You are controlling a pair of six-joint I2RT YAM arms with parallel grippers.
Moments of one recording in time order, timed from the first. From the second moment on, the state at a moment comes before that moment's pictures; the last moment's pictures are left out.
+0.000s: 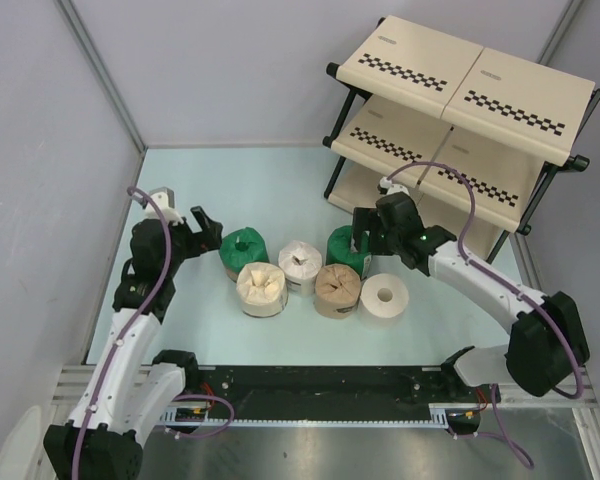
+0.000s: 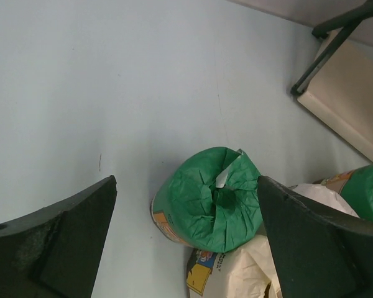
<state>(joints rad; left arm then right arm) -0.08 0.79 0.69 -0.25 0.02 -0.34 0.56 1.32 0.97 -0.39 0.14 0.49</state>
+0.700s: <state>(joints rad) -0.08 0.78 0.68 -0.29 0.10 -0.31 0.57 1.50 1.00 -0.36 0.15 0.59</state>
